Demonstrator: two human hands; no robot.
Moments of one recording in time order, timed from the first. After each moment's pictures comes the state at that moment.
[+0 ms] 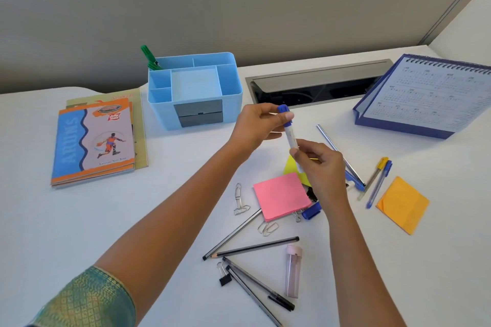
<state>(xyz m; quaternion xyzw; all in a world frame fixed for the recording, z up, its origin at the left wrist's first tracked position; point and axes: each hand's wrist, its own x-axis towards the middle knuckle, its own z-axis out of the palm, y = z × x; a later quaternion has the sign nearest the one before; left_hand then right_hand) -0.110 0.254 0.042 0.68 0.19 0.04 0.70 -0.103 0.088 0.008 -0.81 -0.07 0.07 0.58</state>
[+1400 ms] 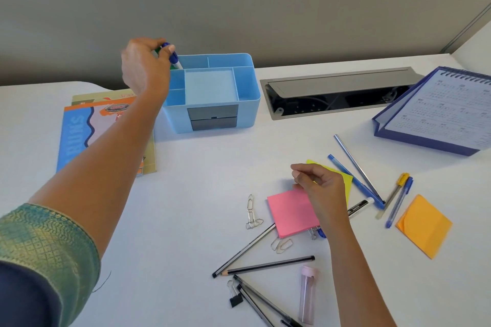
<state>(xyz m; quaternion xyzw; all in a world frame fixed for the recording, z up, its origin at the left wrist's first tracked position) -0.106 0.478 0.044 0.76 0.45 0.36 0.29 -0.114 0.110 -0.013 -0.79 -0.03 0.15 0.60</state>
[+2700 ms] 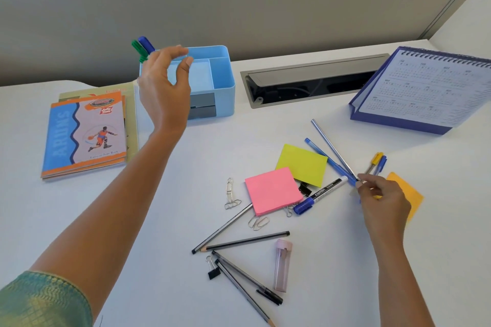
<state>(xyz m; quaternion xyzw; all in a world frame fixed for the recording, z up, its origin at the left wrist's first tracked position) -0.142 0.348 0.056 0.77 0.26 0.48 0.32 -0.098 -0.037 -0.031 -0.91 0.02 -0.08 0.41</state>
